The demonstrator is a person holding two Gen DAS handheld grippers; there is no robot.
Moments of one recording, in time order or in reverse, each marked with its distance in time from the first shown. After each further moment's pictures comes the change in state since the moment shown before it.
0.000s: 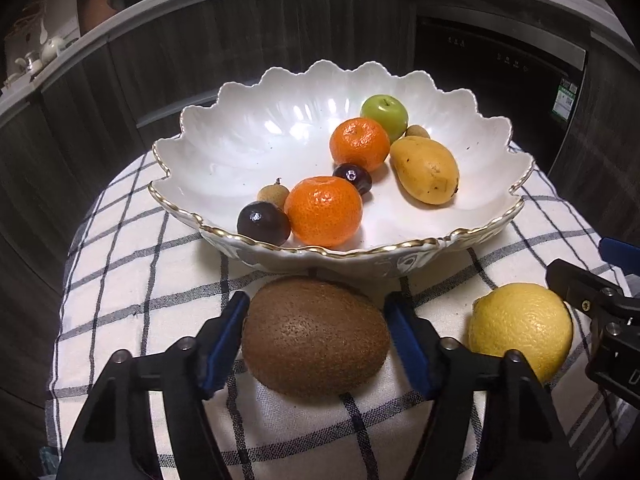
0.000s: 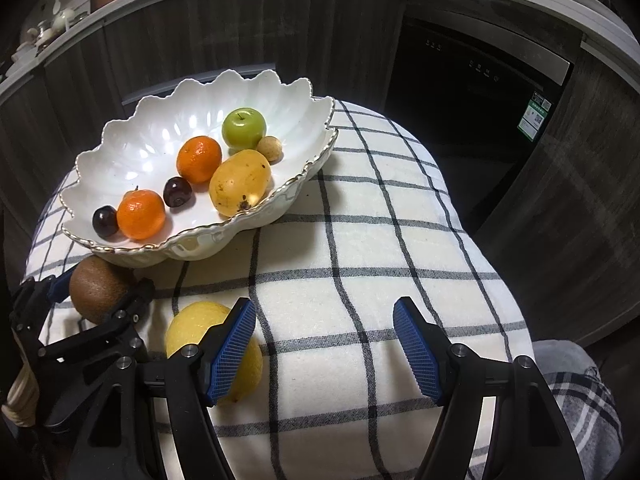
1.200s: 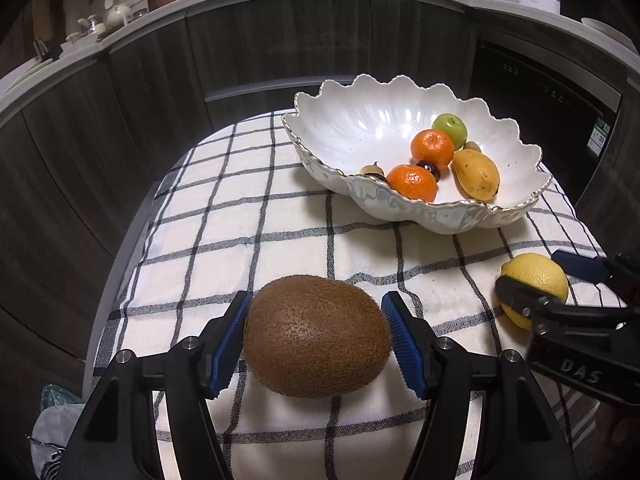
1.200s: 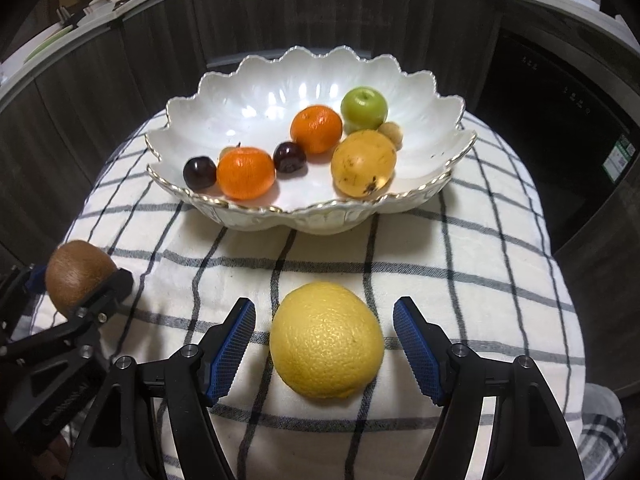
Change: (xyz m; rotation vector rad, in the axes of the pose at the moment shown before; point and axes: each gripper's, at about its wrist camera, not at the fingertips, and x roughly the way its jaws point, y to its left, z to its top) left arm -0.064 0.044 -0.033 -0.168 0.002 0.124; right arm 0.008 0.050 -0.009 -0.197 0.044 0.233
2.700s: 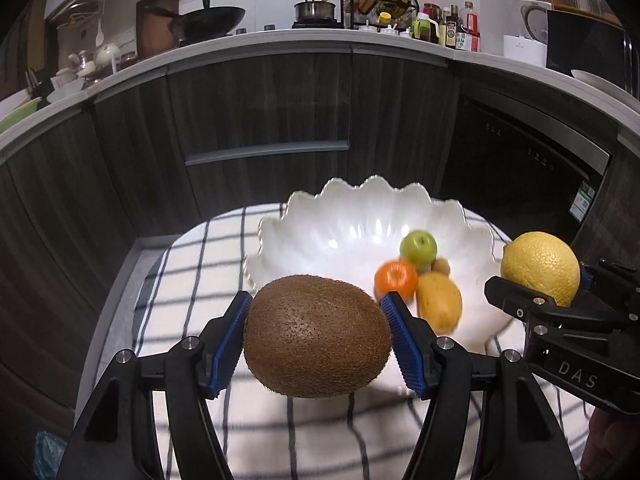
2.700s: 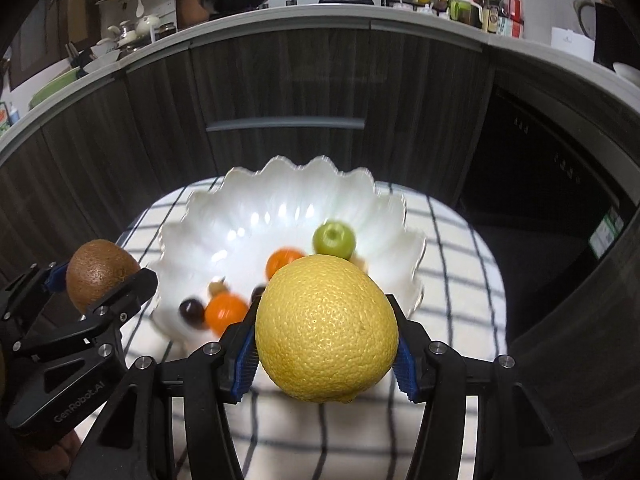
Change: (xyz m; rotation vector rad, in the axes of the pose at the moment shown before) left arm -0.013 -0.023 0.110 0.001 -0.167 -0.068; right arm -0.046 -0.032 0.098 -0.014 -0.187 0.000
